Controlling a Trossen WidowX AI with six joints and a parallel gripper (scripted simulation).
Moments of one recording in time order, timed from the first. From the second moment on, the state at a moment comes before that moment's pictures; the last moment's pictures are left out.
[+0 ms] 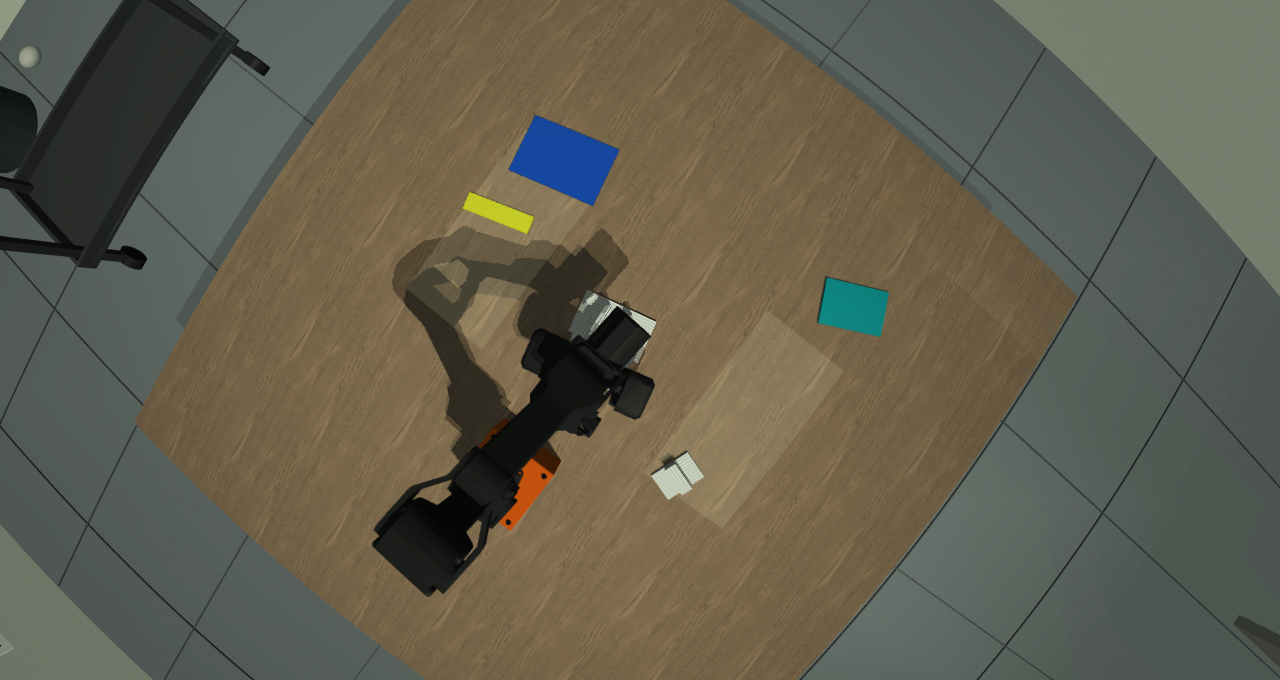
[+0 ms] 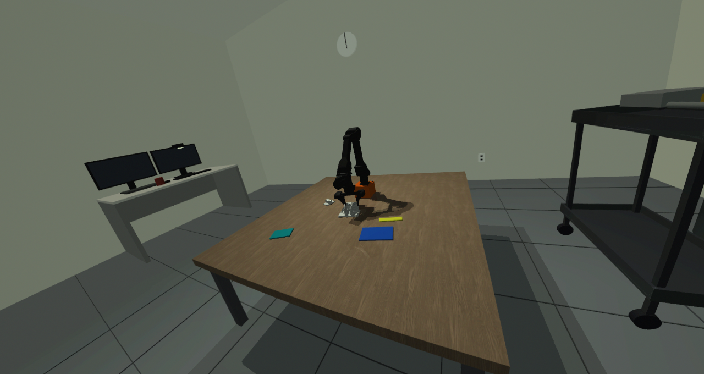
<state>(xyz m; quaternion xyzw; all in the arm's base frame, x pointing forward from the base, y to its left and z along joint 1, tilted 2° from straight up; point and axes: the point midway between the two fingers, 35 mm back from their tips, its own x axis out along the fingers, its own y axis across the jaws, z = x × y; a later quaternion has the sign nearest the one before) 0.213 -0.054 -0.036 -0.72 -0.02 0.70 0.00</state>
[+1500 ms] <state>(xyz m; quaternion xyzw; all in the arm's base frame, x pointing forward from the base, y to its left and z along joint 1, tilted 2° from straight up) 0.212 -0.054 -0.039 -0.72 -0.02 0.70 0.00</state>
